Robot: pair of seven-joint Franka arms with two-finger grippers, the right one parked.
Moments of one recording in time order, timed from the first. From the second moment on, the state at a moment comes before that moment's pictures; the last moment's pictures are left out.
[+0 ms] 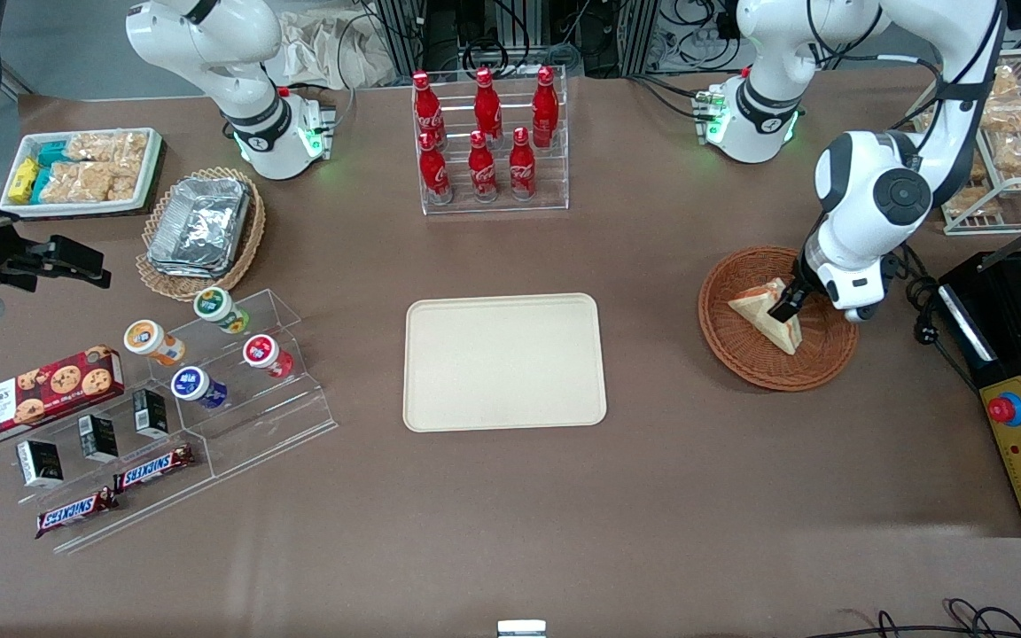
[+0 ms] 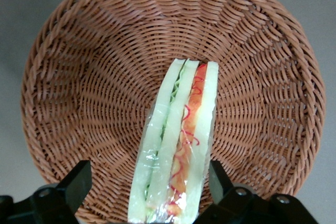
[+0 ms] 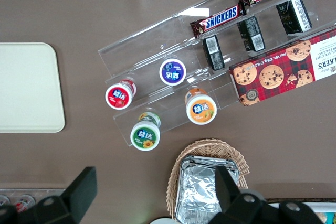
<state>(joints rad) -0.04 0.00 -0.04 -2.55 0.01 2.51 -1.06</state>
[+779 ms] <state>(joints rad) -0.05 0.07 -0.04 -2.56 0.00 2.61 -1.08</state>
